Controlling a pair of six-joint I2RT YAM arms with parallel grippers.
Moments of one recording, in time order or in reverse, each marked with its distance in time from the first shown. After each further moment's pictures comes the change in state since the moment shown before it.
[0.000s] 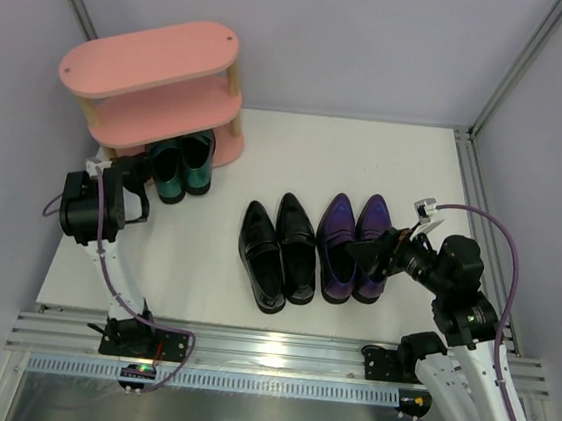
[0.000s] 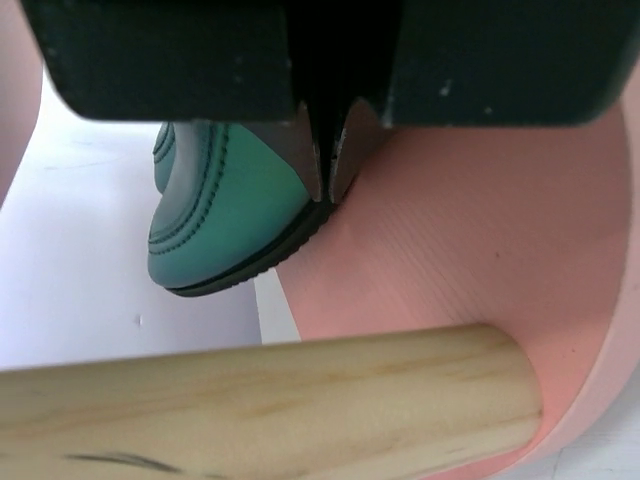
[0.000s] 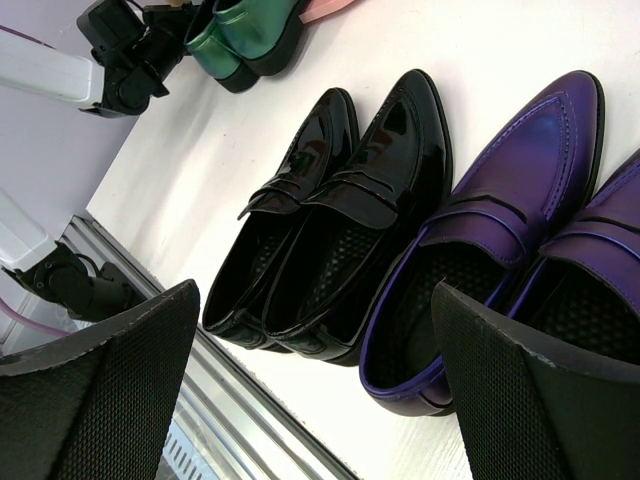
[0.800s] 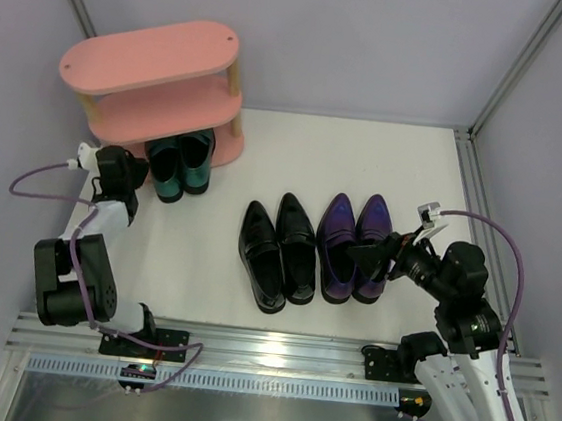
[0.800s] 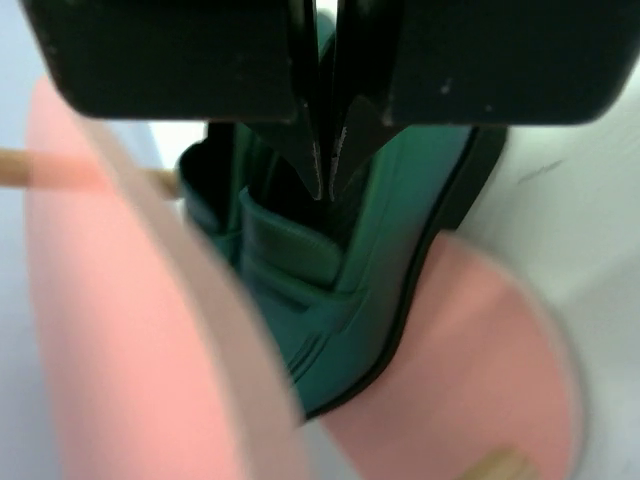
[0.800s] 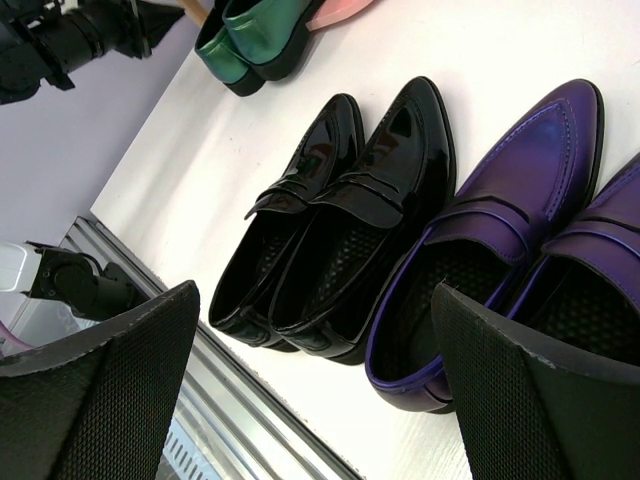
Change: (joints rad) left arm -0.022 -0.639 -0.077 -0.704 0.082 0.273; right arm 0.000 -0.048 0.002 -0.027 0.000 0.000
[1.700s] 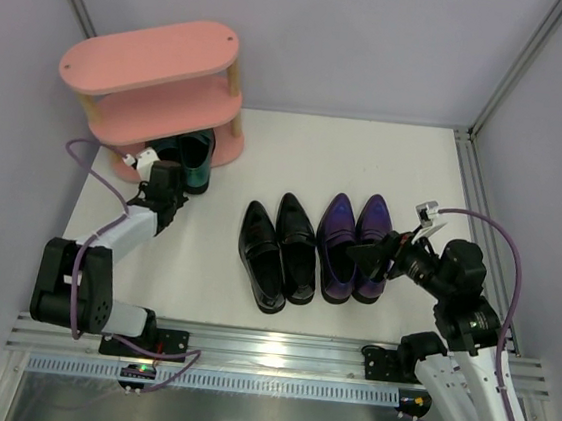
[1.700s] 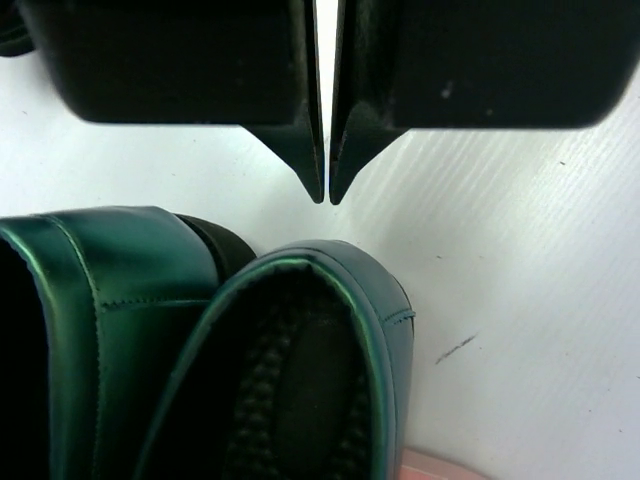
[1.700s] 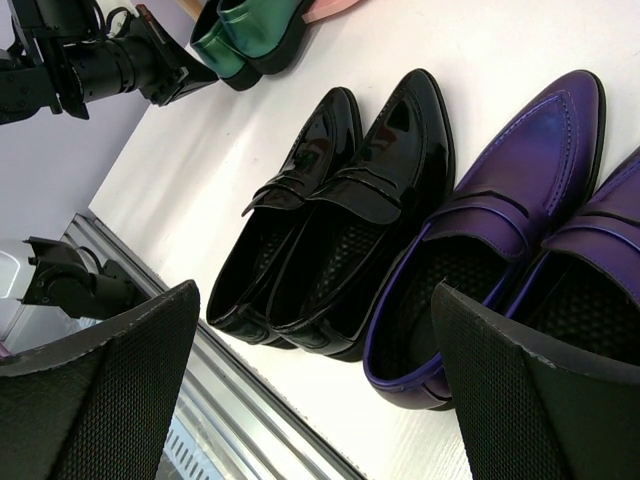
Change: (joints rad) left arm -0.352 -0.063 -0.052 -0.355 -0.287 0.378; right arm 0.000 0.010 0.000 -0.002 -0.001 0.000
